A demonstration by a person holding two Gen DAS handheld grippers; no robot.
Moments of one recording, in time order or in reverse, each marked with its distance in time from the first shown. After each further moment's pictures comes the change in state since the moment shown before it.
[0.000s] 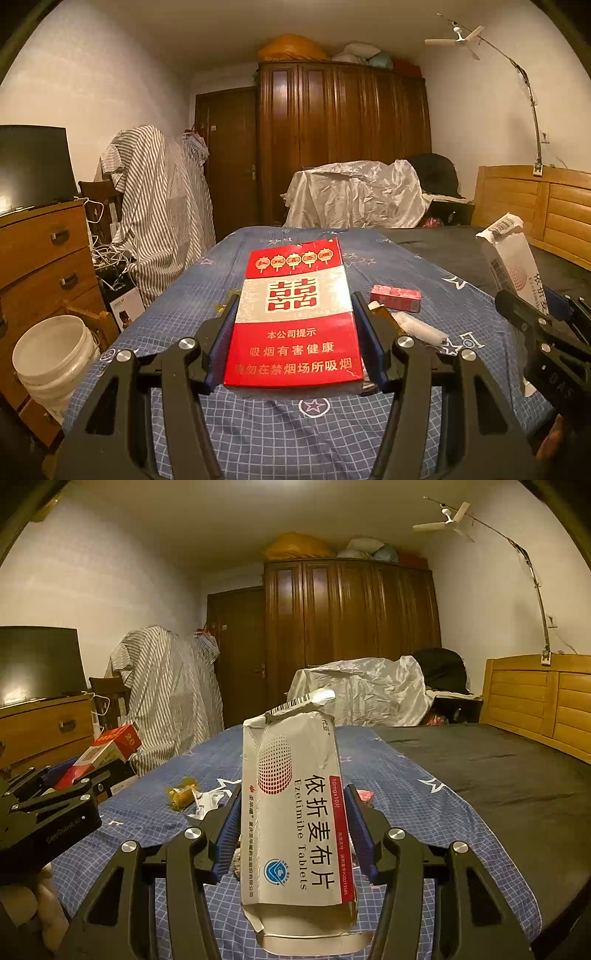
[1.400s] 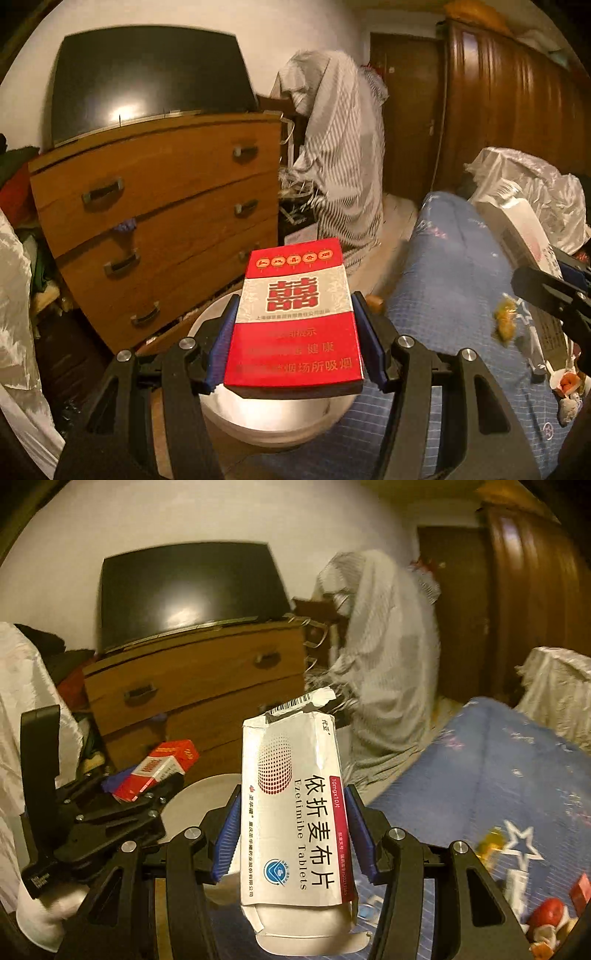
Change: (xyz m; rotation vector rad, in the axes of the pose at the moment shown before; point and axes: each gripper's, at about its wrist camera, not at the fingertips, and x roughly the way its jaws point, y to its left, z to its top) left arm 0.013 0.401 0.030 -0.294 0.290 0.538; right arm 0.202 0.544 0.136 -0.279 0.369 0.791
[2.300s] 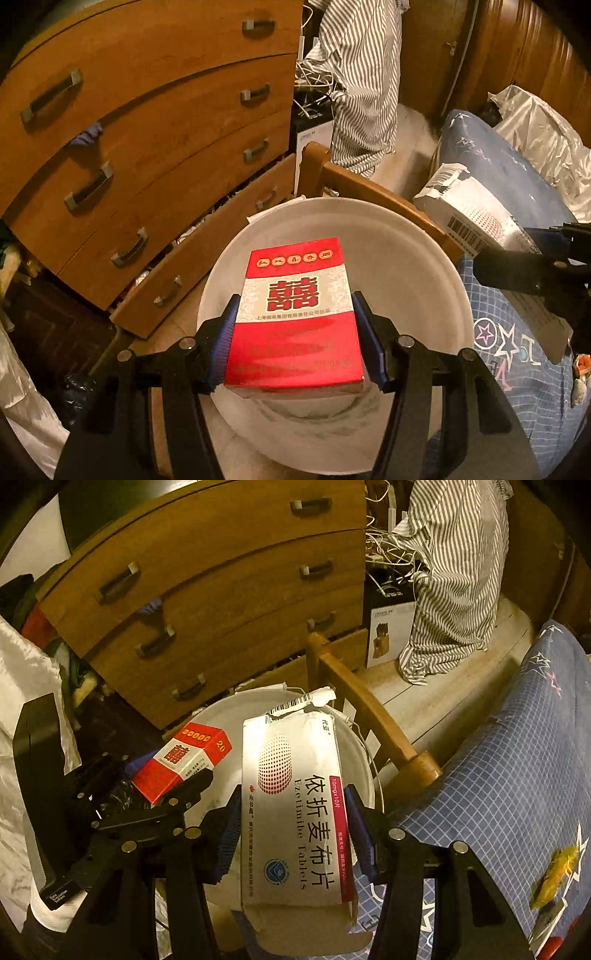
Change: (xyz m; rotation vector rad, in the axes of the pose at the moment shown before) left arm 0.148 0.081 -0.020 -0.017 0.417 -0.049; right arm 0.234 0.048 0.008 -0.008 0.559 0.122
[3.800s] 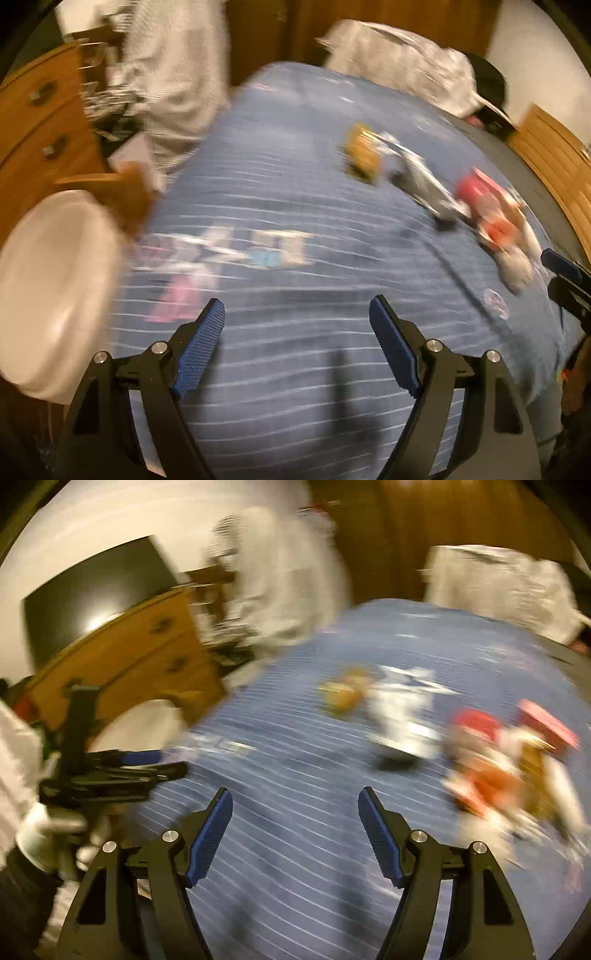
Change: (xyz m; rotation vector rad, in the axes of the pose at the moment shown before) left arm -0.020 -0.281 -0.137 0.450 0.019 -0.384; right arm -0.226 -0.238 -0.492 0.447 -0.486 -0.300
